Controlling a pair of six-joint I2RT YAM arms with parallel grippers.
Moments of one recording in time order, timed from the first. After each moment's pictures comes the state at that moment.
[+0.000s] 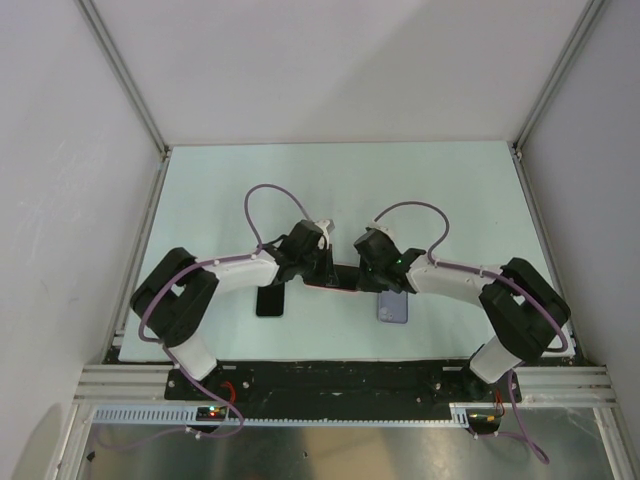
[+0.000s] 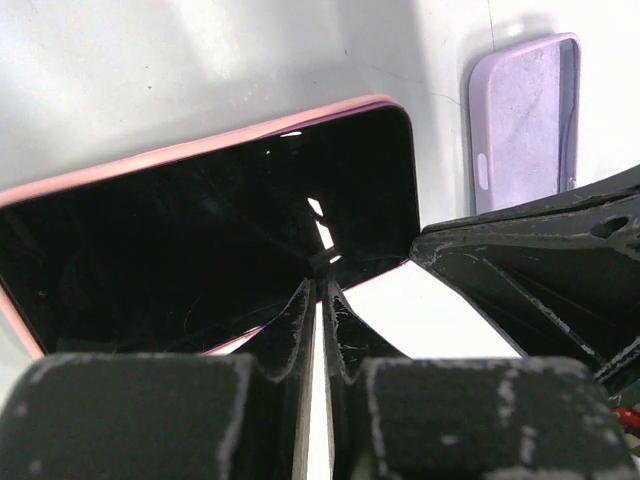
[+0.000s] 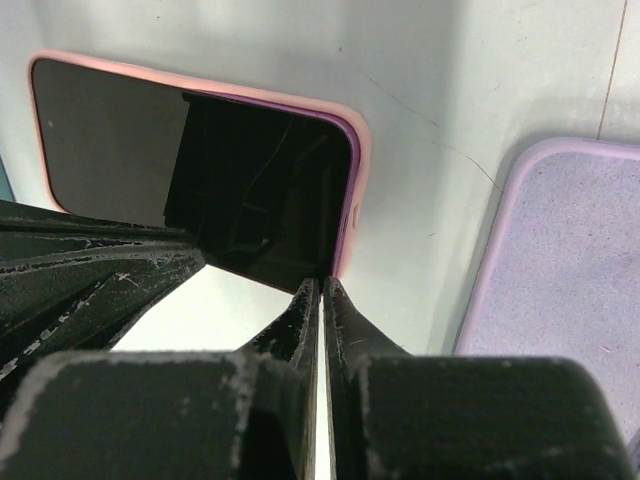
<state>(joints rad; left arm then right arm) -0.72 1.67 0.87 -0.07 0.22 -0.60 0.78 1.61 0.85 -0.25 0.08 0.82</state>
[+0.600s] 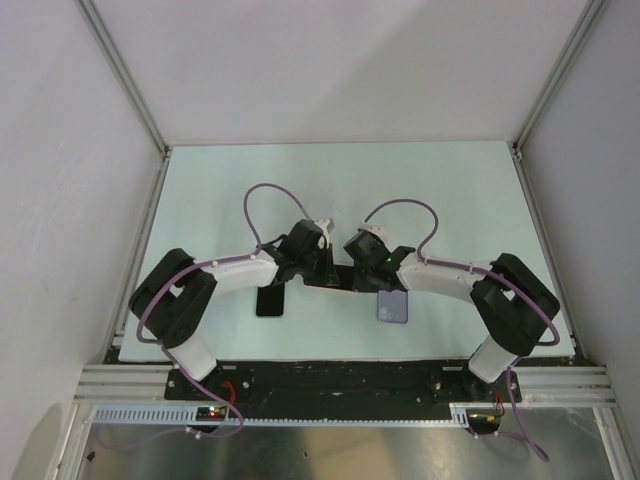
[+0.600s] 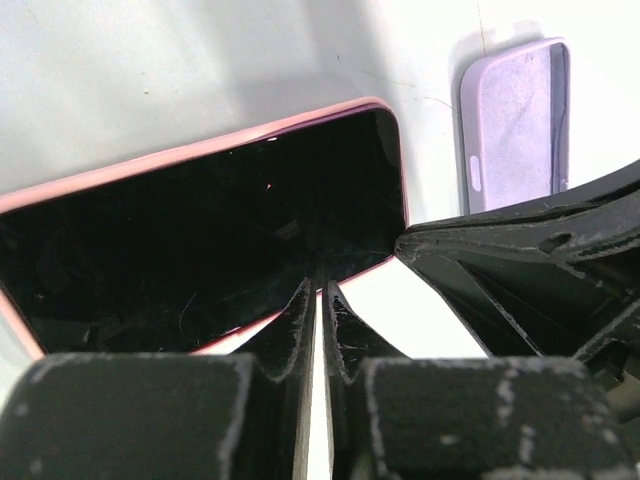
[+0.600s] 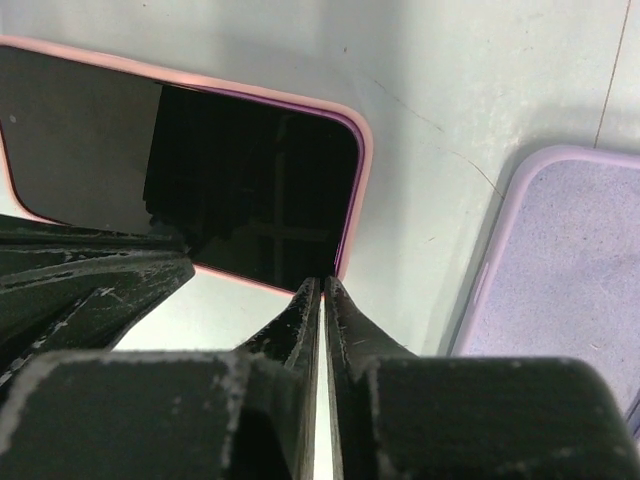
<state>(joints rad) -0.72 1.67 0.87 -0.06 0.22 -0.60 0.84 1.66 0.93 -0.34 0.18 0.79</state>
